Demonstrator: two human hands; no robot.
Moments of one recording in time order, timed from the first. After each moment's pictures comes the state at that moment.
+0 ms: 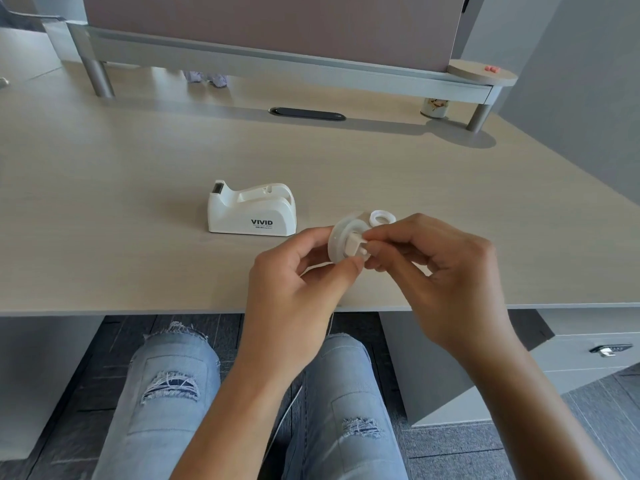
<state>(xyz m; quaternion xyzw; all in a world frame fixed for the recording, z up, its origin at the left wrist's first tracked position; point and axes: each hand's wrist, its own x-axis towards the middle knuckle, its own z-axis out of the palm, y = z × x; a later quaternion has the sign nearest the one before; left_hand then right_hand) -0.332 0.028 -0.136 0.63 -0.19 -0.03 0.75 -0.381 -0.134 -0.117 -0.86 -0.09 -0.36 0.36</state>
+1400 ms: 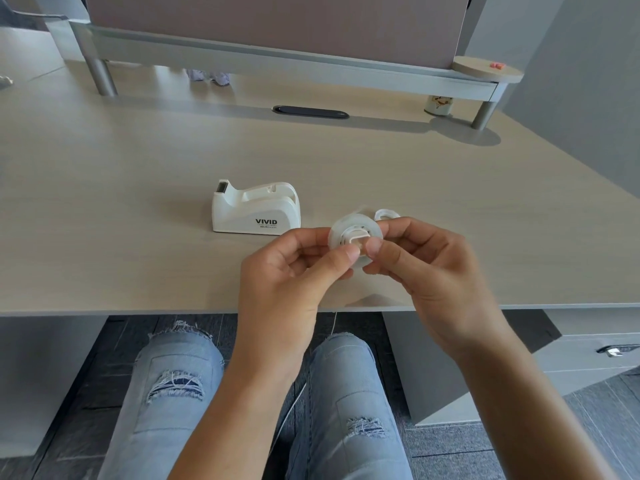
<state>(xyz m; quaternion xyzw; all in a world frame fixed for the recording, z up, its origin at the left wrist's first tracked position) -0.328 0.033 -0.140 0.53 -0.13 -0.06 0.83 -0.372 -0.127 -0.120 -0.69 0.03 -0.15 0.71</state>
